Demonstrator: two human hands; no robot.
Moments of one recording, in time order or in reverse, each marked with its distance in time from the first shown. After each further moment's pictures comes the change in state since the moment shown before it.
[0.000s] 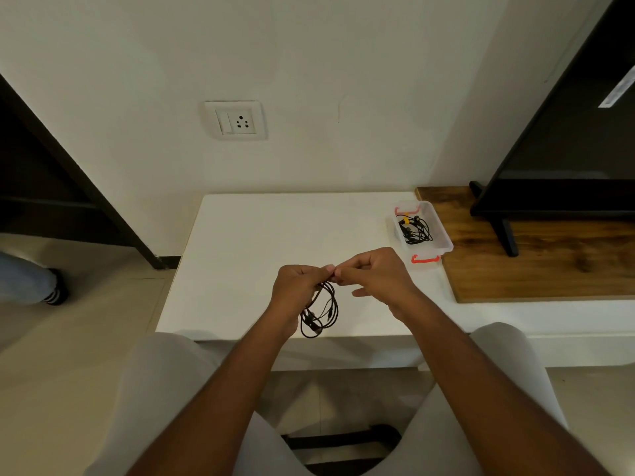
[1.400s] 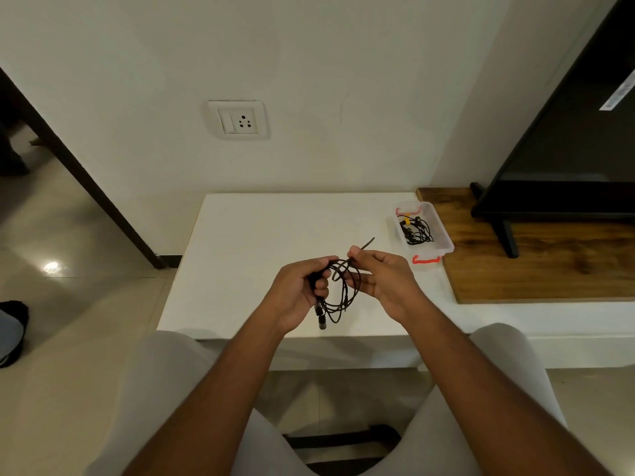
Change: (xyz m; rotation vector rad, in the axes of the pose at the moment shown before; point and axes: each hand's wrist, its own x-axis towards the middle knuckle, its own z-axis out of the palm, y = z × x) left_hand 0.007 -0.002 -0.008 -0.516 -0.262 -0.128; right_hand 0.004 0.008 0.002 0.569 0.119 0.181
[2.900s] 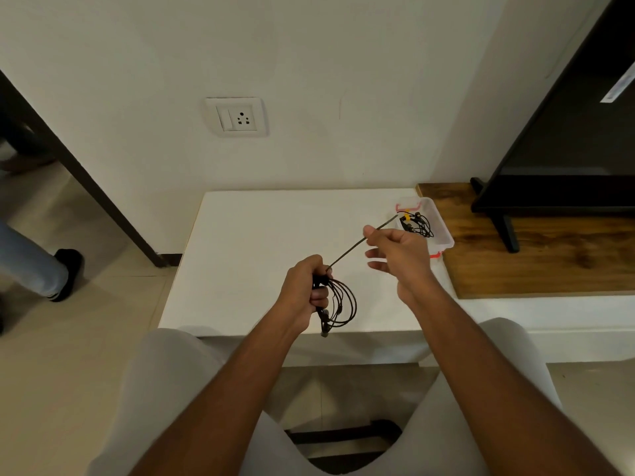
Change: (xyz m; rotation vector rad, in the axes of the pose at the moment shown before) left_hand 0.000 -0.008 0.014 0.122 0.203 -0.089; right_hand -0.002 -0.024 -0.001 -0.178 0.217 -0.189
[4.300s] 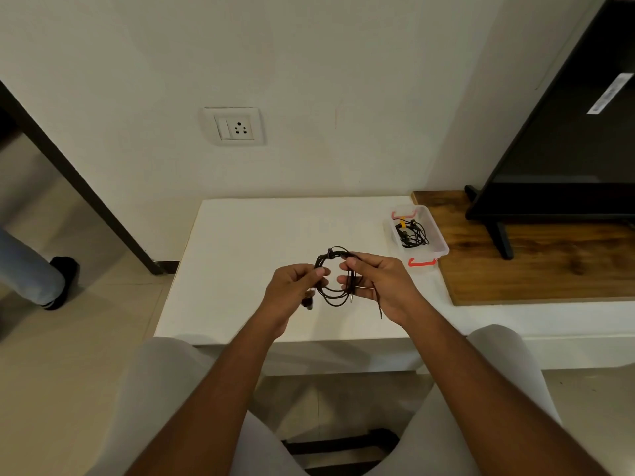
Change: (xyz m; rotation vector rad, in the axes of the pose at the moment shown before) left_hand 0.013 -0.004 -0.027 0.334 -0.049 0.312; right_hand 0.009 0.037 -0.005 0.138 -0.344 0.098
